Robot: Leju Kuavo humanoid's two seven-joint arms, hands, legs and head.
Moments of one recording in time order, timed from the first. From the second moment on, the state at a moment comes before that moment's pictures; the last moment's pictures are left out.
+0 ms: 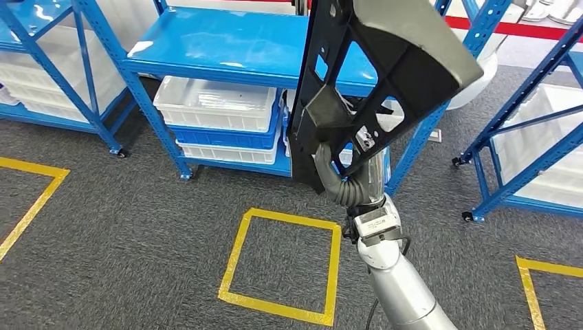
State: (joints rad) left arm -0.07 -0.07 0.72 -0.20 -0.53 0.20 -0.56; right arm -0.32 0.00 0.46 -1.64 0.18 -0.31 -0.57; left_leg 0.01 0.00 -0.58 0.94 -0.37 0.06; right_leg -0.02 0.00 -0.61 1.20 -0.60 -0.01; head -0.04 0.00
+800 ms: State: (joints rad) left arm -0.06 -0.07 0.74 -0.21 -0.52 0.22 -0.55; right arm -0.30 0.01 0.48 -1.64 0.18 -0.30 -0.58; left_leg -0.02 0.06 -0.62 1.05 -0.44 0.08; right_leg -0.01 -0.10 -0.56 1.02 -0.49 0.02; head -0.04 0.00
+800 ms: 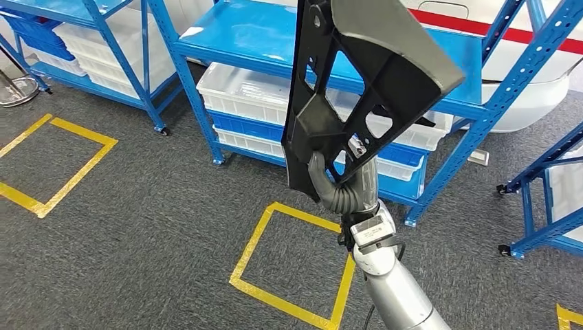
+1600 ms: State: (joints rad) left arm -0.05 -0.08 0.74 -0.20 -0.57 0.22 -0.52; right arm -0.22 0.01 0.49 -1.70 0.21 -0.33 -0.59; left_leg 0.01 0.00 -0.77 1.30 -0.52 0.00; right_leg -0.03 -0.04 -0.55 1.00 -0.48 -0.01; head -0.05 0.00
